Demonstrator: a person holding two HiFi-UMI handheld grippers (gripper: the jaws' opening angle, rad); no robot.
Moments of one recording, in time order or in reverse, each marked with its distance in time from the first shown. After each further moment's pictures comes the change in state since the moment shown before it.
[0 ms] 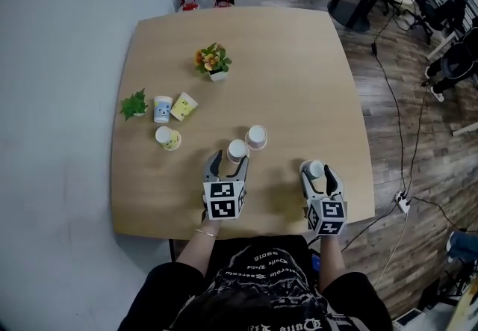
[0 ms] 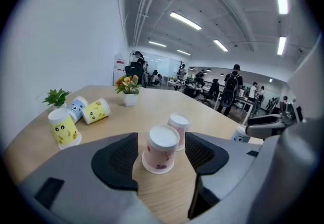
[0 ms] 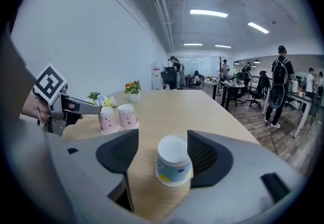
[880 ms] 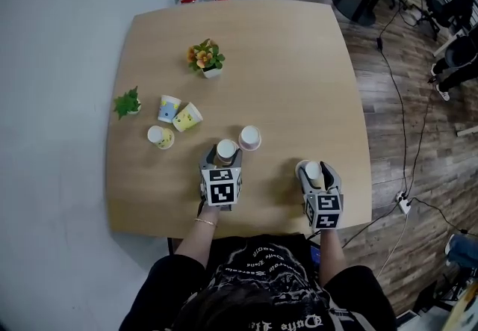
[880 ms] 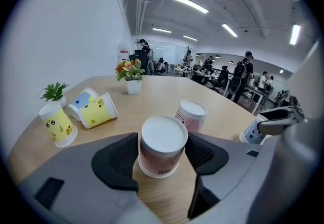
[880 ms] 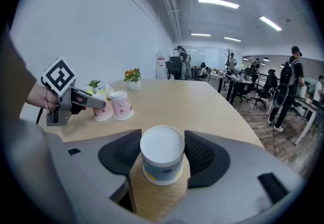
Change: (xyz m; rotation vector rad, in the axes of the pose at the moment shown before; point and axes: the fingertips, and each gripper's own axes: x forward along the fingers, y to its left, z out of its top) left arm 0.054 0.007 -0.021 0.005 0.151 0.091; right arm 0.035 -0.028 -0.019 -0.061 0.123 0.043
